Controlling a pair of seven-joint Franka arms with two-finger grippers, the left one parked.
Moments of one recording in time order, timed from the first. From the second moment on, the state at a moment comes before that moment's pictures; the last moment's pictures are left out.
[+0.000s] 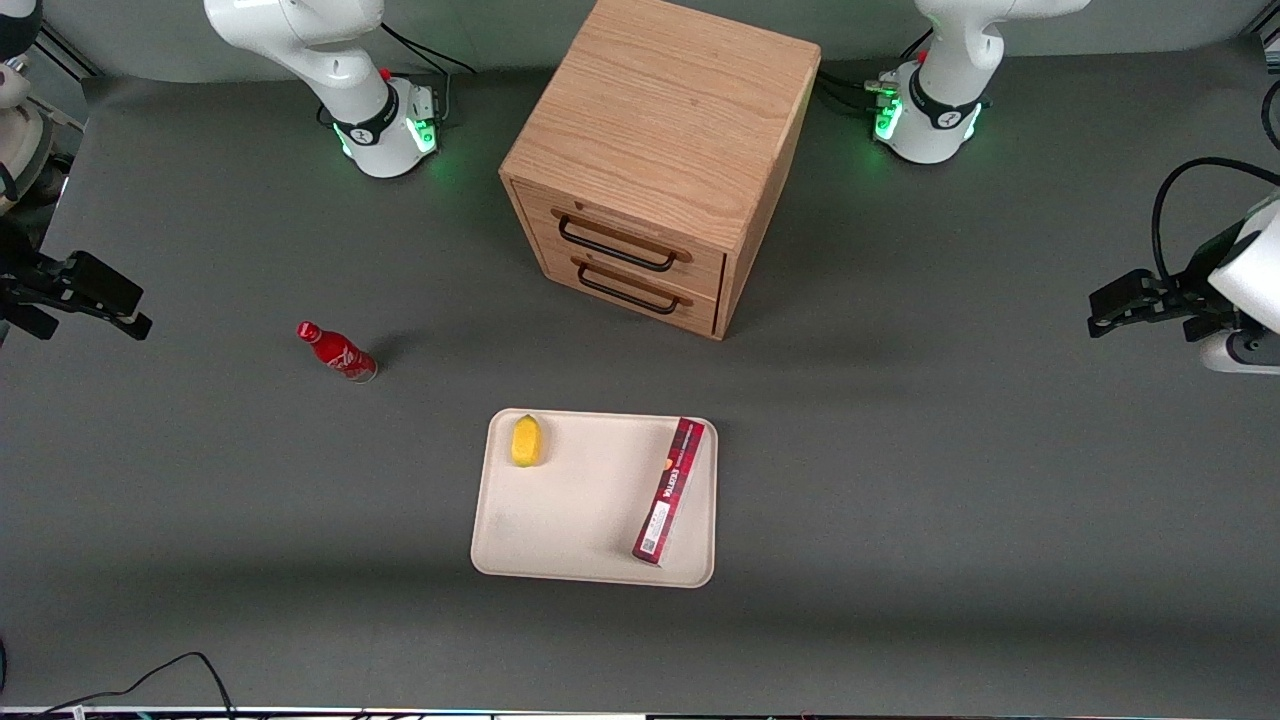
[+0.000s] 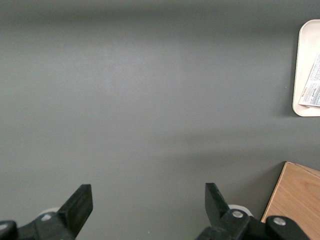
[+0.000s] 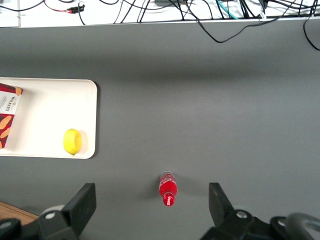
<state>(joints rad) 0.11 0.07 -0.09 -1.40 -0.01 1.62 0.07</state>
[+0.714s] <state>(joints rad) 0.11 0.10 -0.09 -1.42 0.00 1.61 0.07</state>
